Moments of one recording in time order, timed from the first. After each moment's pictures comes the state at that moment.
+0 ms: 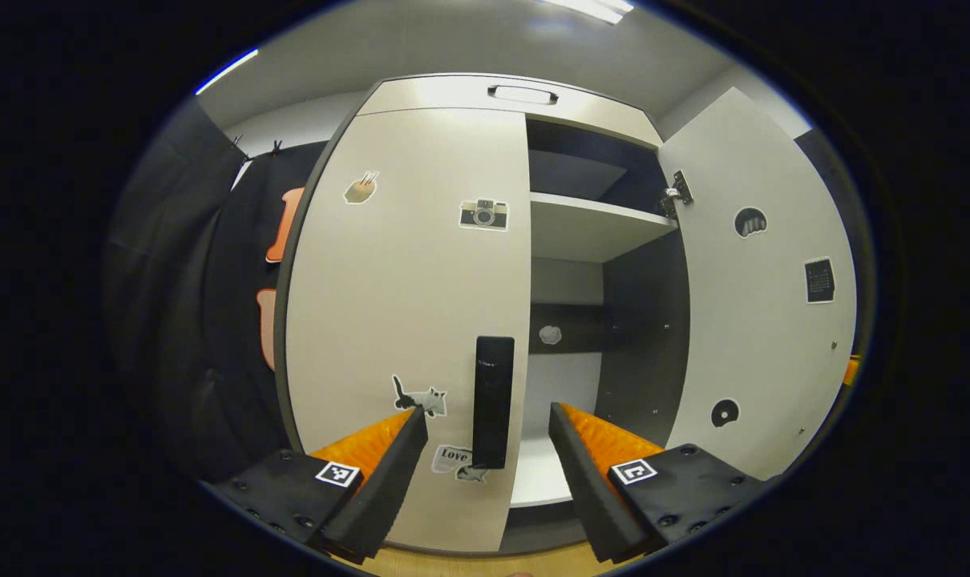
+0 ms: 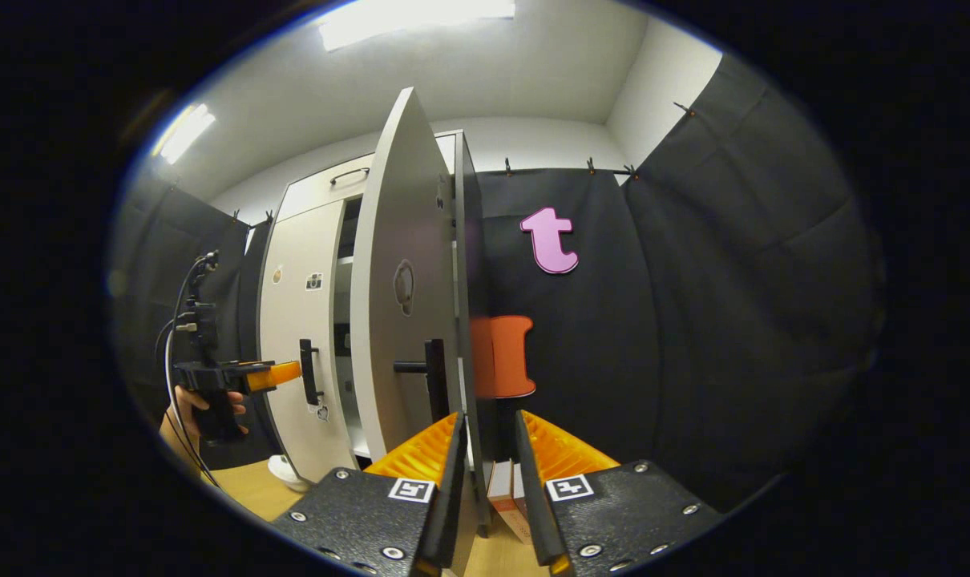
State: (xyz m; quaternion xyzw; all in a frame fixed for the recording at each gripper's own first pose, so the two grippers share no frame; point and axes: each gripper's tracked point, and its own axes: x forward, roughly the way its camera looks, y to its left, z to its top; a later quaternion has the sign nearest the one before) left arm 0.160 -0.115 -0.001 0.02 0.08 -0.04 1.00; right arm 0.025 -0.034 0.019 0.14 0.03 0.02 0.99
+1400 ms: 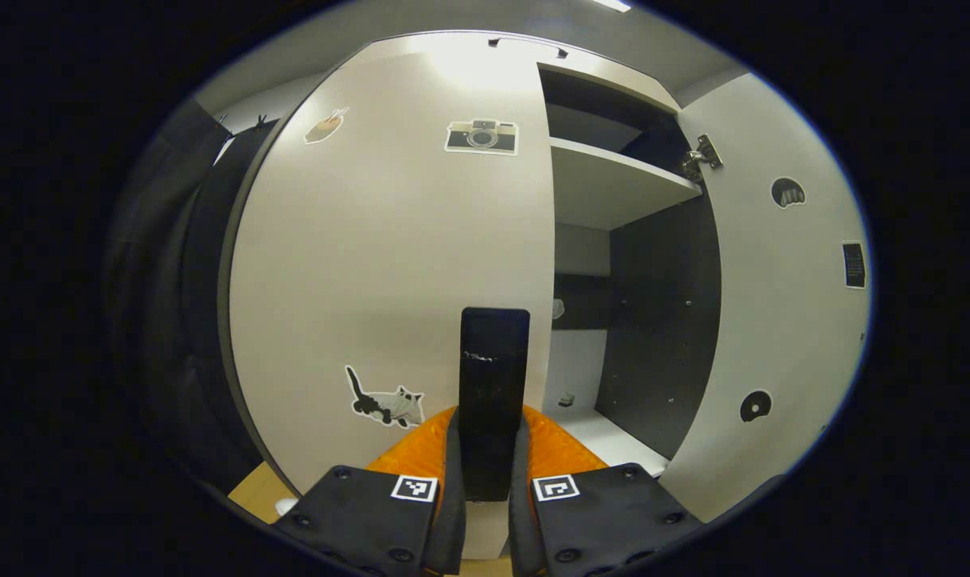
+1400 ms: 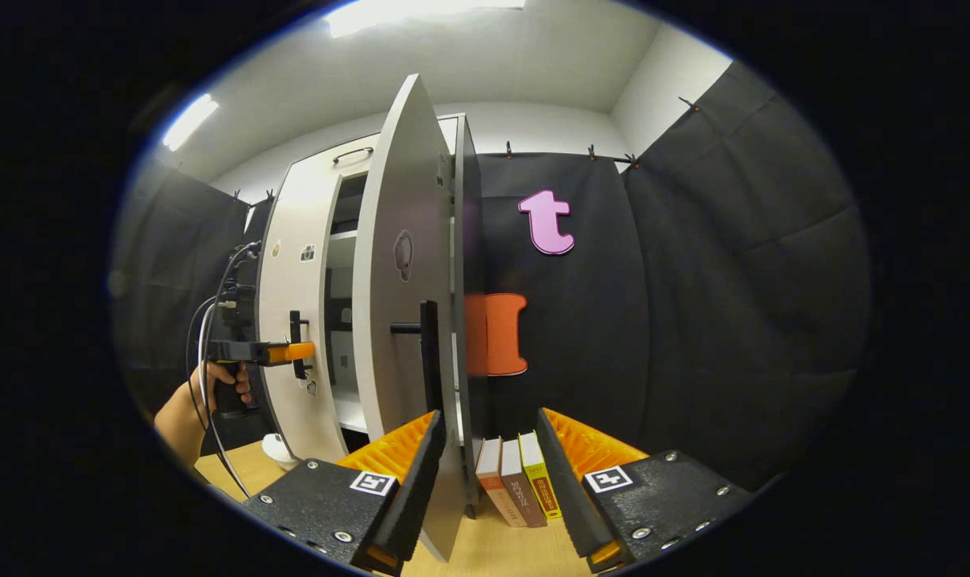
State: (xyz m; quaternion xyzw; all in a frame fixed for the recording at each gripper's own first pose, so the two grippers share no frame) left arm 0.185 -0.110 -0.037 -0.01 0.12 -0.05 0.99; right arm 0.003 -0.038 0.002 0.13 0.06 0.01 0.99
